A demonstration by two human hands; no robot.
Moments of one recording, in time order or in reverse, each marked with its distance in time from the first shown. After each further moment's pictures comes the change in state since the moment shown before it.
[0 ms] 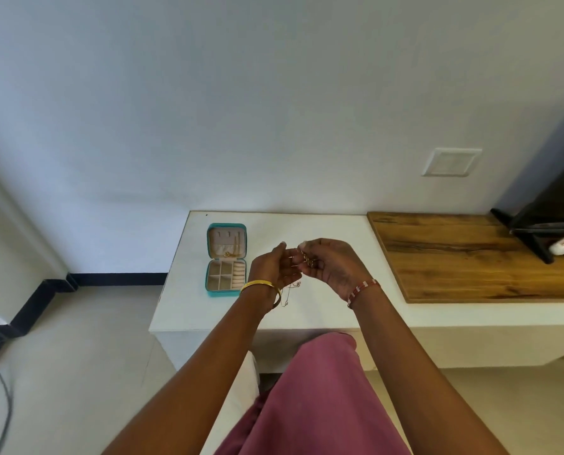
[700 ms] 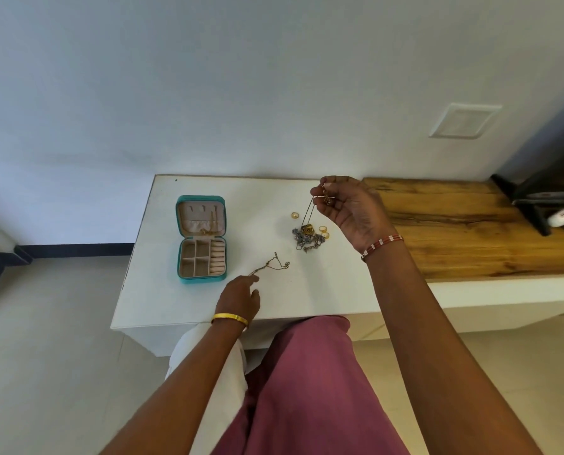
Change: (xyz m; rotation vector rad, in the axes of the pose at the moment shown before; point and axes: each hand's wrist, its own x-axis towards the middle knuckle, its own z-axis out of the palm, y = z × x) left_hand 0.088 -0.099 -0.070 1.240 0.040 0.237; right_hand 0.078 -0.029 -0.029 0.240 0.118 -0.130
